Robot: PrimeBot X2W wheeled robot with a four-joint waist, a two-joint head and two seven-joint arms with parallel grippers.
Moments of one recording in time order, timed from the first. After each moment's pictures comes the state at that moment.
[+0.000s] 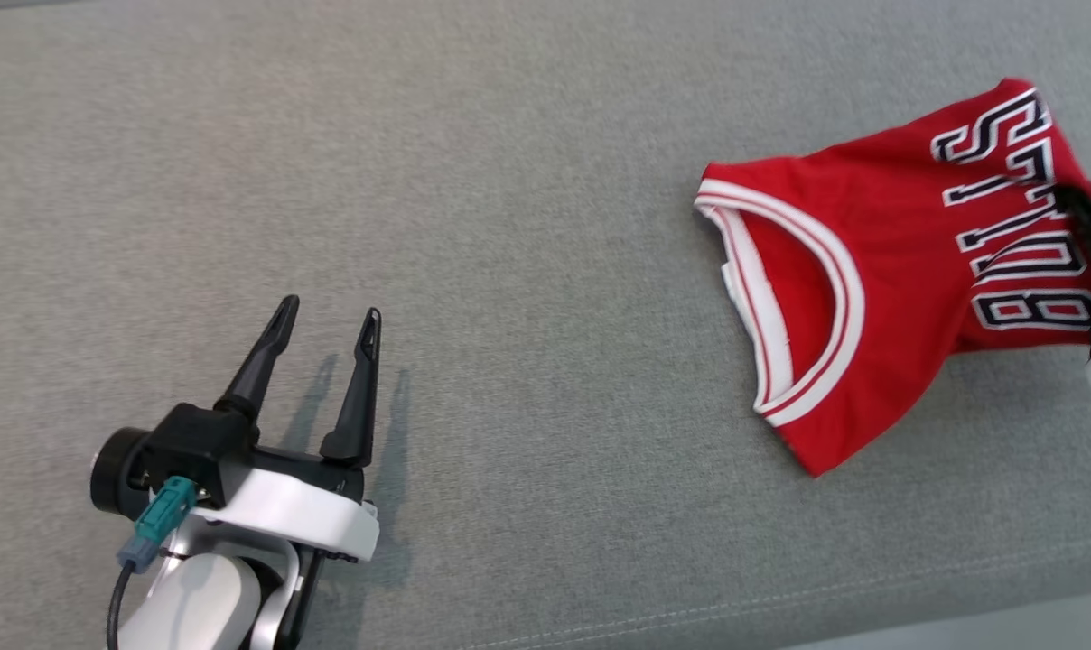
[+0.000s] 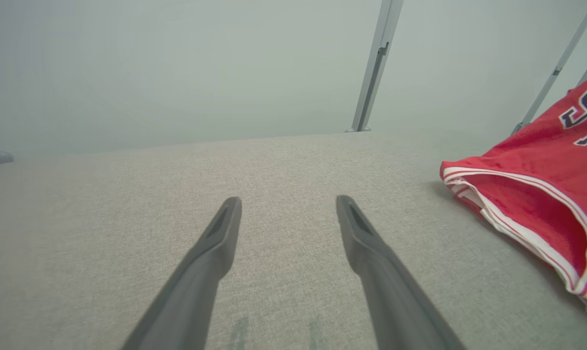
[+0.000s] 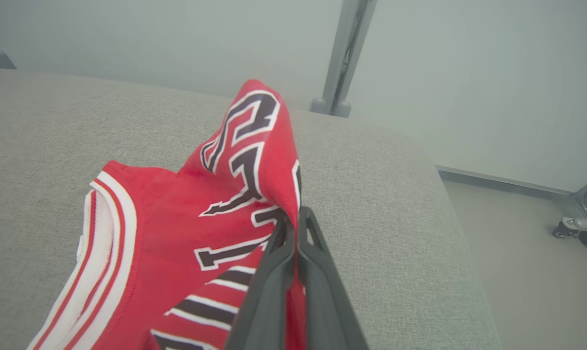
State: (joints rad) left arm -0.26 0.39 -0.51 -0.05 -0.53 0.30 -0.19; right arm -0.47 -0.59 0.20 0.19 0.56 0.13 0.20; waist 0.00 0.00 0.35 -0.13
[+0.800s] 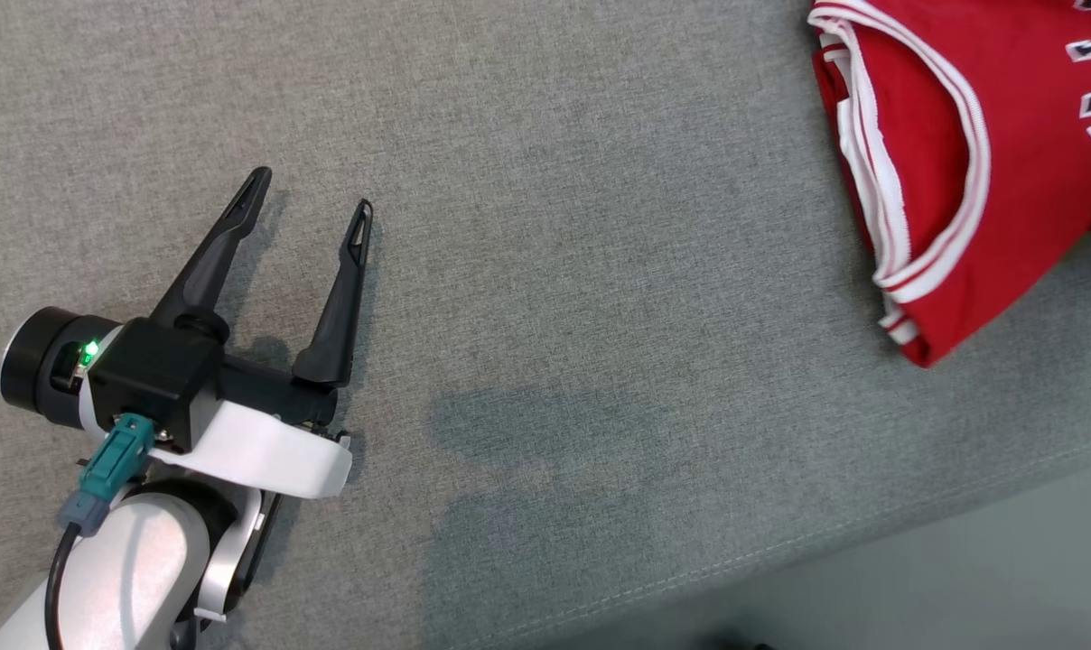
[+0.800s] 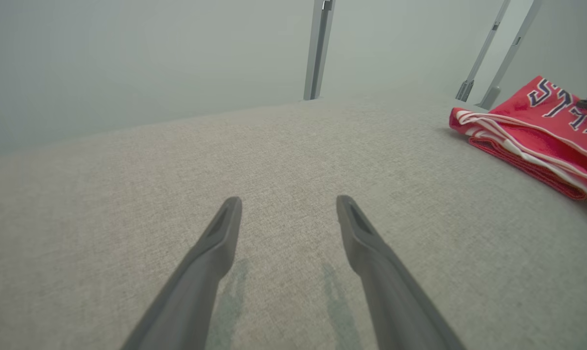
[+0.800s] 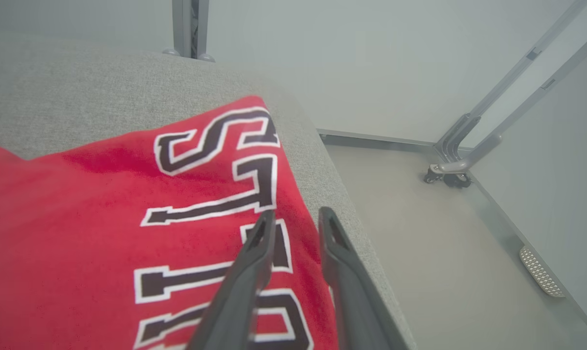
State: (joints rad) left arm -0.40 0.53 -0.51 -0.29 -0.42 0.33 -0.01; right arm -0.87 -0.42 0.07 0.83 0.27 0.13 -0.19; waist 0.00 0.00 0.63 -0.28
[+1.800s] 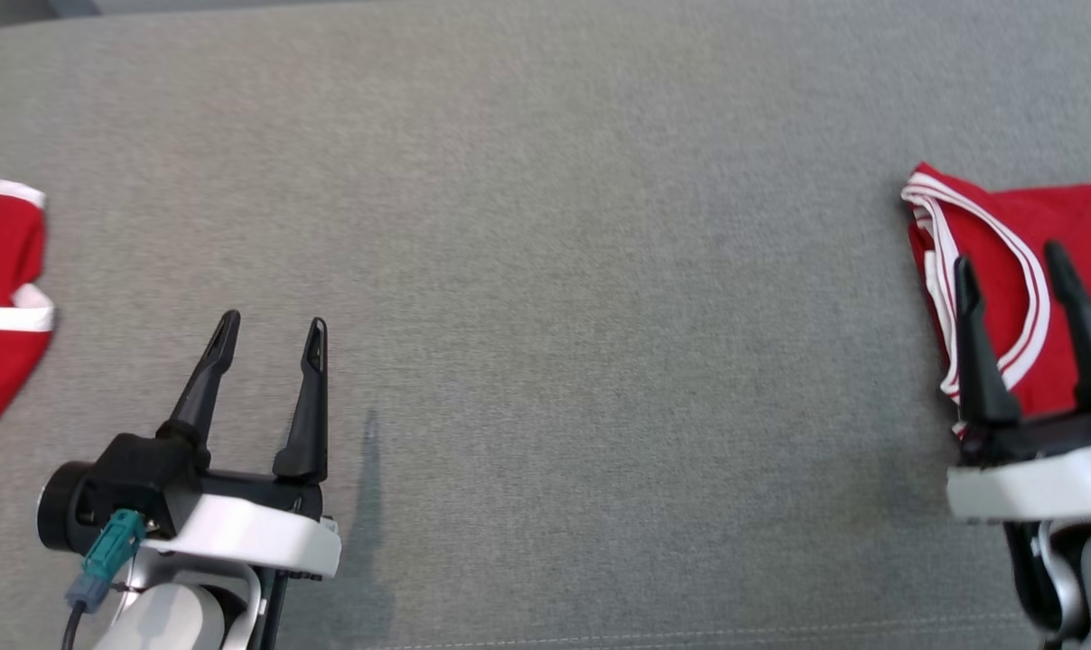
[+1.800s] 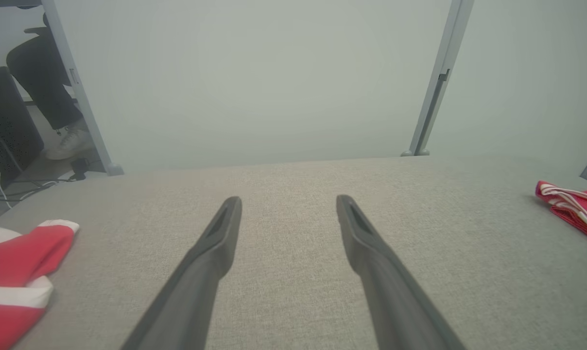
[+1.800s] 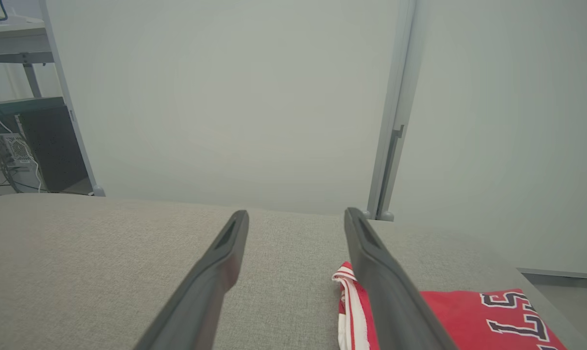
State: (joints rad) left arm -0.19 0.45 -0.46 -0.14 -0.55 0.37 -0.19; right arm -0.23 -0.17 -0.01 0.01 0.18 0.13 -0.22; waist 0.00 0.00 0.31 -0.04
